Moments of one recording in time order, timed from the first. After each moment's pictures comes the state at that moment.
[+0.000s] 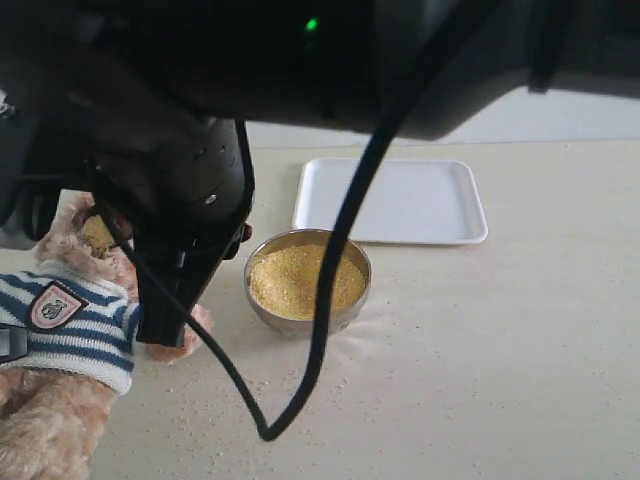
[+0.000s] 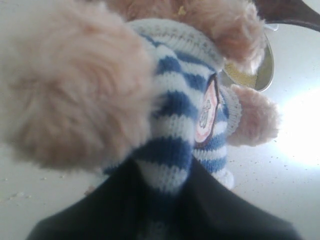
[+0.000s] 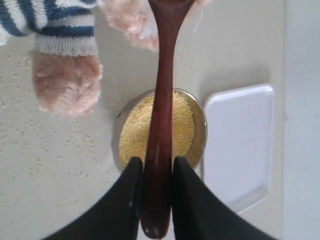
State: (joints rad) left arm 0.38 1.04 -0.38 -1.09 0.90 1.03; right arm 1.21 1.85 -1.70 -0.53 1.17 -0.16
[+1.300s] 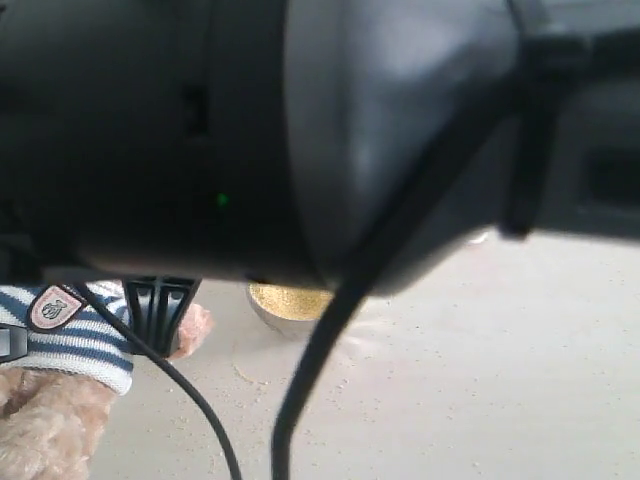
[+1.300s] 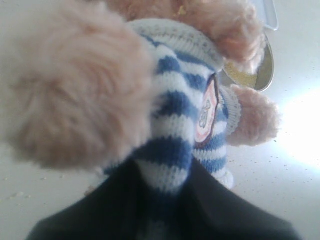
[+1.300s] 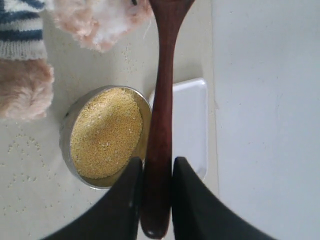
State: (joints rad) left arm 0.38 1.04 -0.38 -1.09 0.90 1.03; right arm 1.33 1.86 -1.65 -0.84 1.22 0.04
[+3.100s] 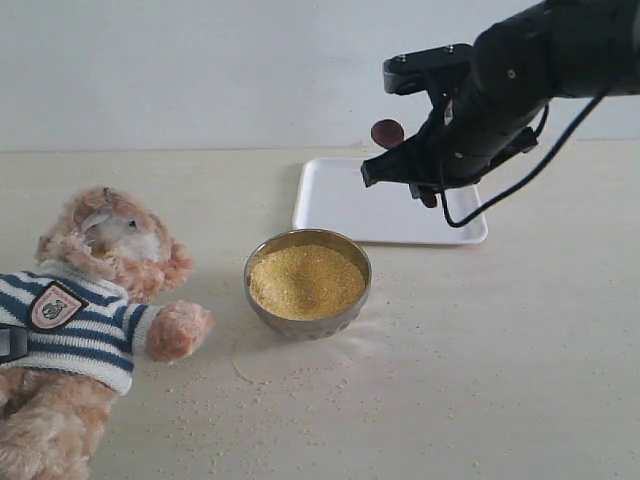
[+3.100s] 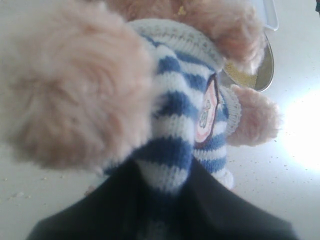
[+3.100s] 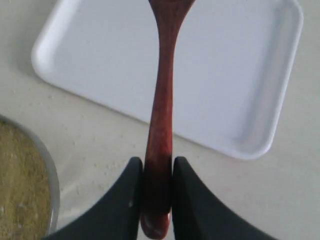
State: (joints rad) left arm 0.38 1.04 -0.38 -1.09 0.90 1.03; right arm 0.49 1.85 -1.34 -0.19 0.55 0.28
